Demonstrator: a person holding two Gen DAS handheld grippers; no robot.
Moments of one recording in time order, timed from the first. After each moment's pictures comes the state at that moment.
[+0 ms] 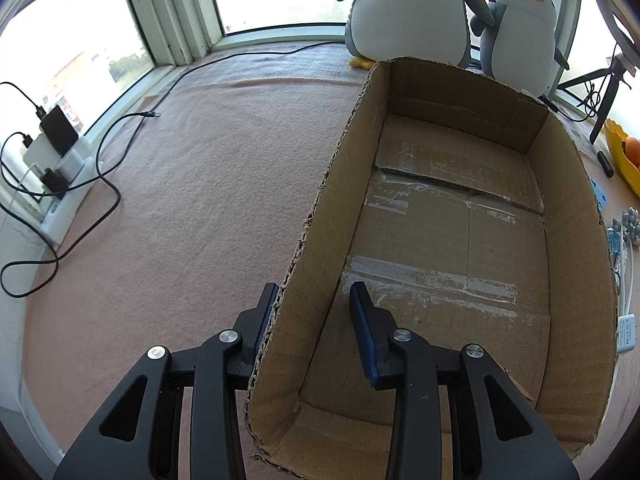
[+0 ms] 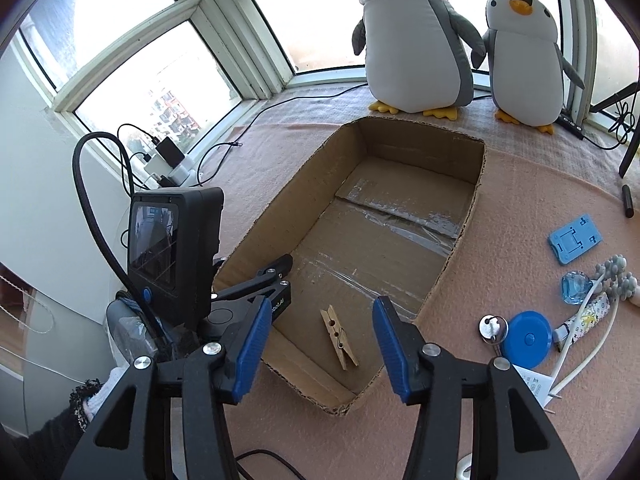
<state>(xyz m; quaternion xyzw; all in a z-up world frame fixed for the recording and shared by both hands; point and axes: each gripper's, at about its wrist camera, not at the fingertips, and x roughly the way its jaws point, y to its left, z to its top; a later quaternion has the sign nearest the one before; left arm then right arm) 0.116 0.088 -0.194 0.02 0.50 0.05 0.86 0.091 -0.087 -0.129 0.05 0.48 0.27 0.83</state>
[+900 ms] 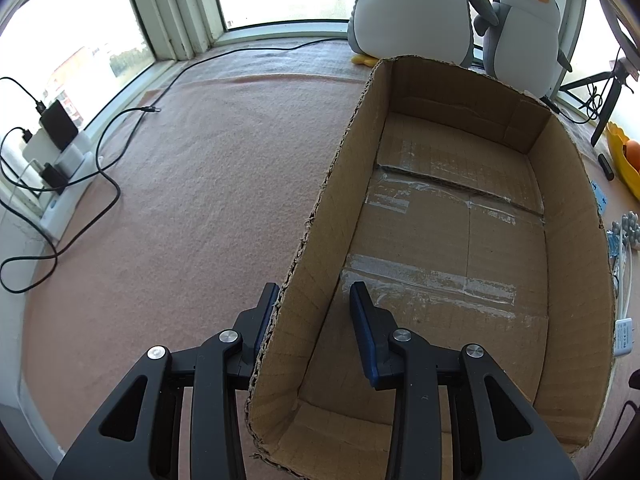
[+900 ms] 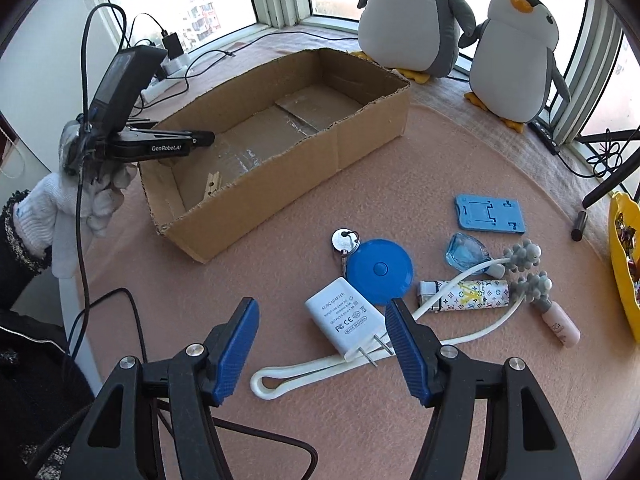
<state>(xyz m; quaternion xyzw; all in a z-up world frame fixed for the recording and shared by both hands) 0.115 0.094 -0.195 0.01 0.51 0.05 0.86 0.078 -0.187 -0.170 -0.15 0.51 0.31 0.79</state>
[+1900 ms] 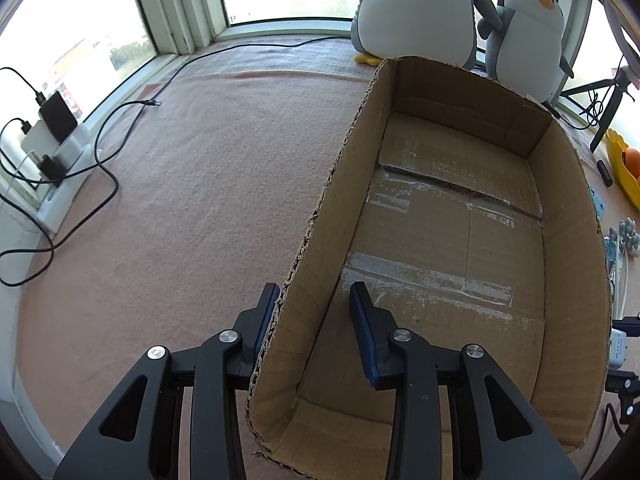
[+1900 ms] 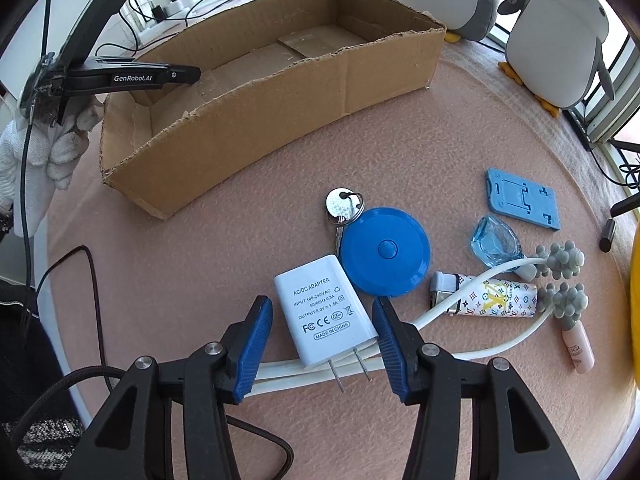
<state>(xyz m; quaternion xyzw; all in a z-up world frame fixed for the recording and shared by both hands) 0.116 0.098 -0.195 0.00 0.51 0.05 0.86 0.098 -0.178 -0.213 -0.21 0.55 0.32 0.74</state>
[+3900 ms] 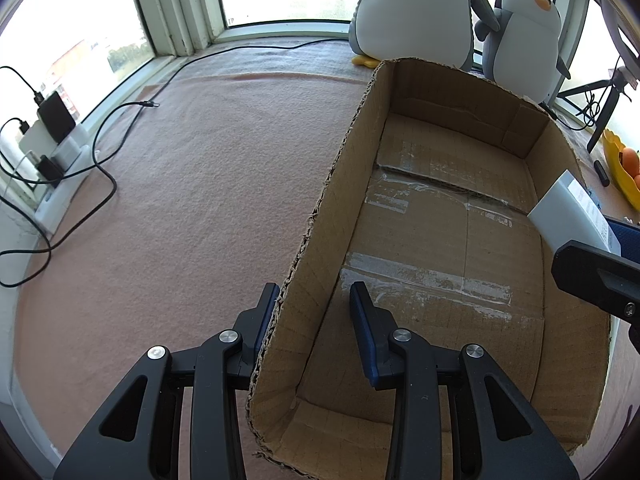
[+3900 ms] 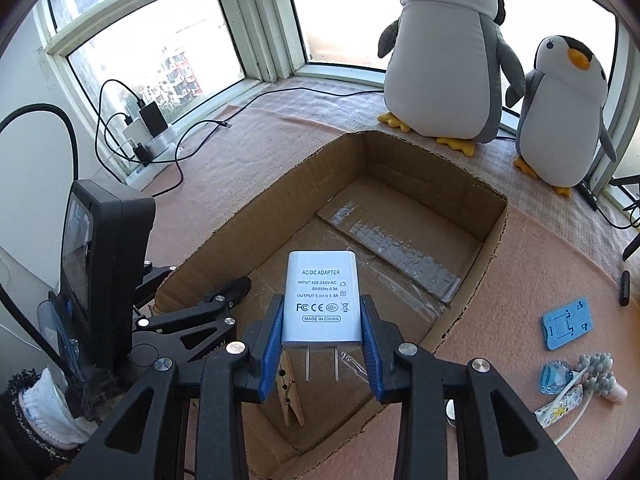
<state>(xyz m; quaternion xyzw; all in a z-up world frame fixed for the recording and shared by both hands) 0.117 0.096 -0.195 -0.01 0.51 0.05 0.86 0.136 -0.051 -0.149 -0.05 0.47 0.28 0.84</state>
